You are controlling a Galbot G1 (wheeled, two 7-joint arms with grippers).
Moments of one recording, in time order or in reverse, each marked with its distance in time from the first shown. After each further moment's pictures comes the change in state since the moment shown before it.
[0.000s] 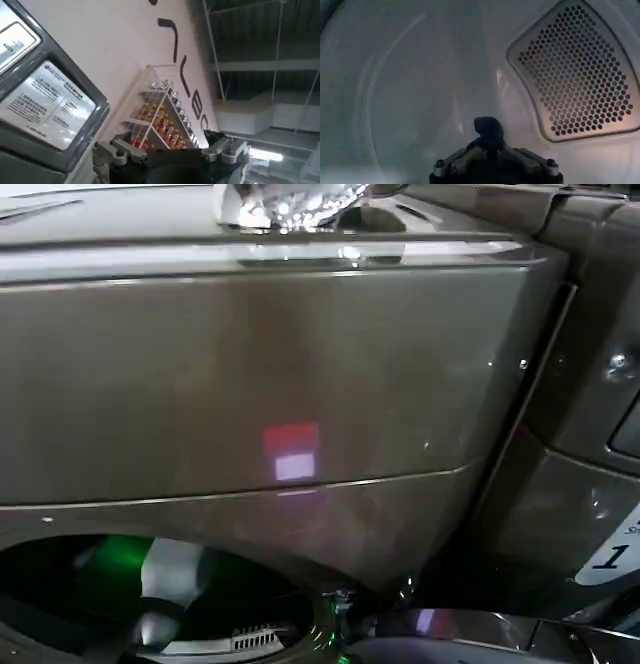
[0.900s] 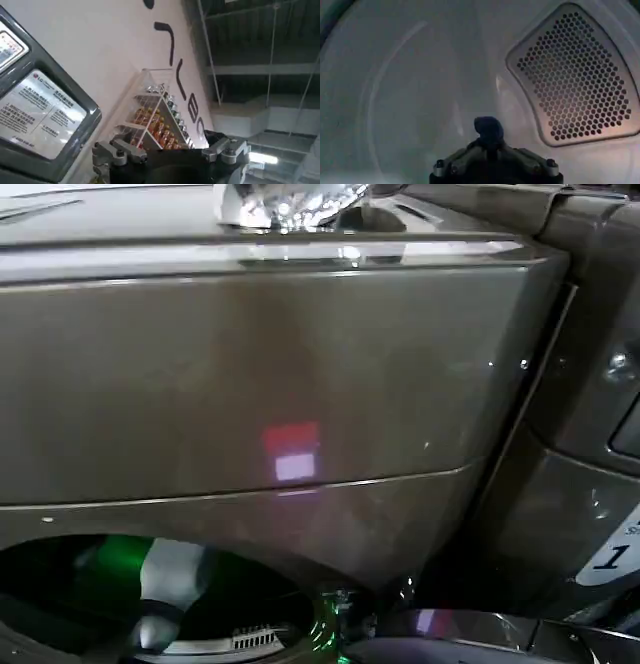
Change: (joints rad) left arm 0.003 0.002 0.007 -0.021 0.005 0.001 -0.009; right arm -0.006 -0.008 0.025 0.002 0.005 -0.006 0.002
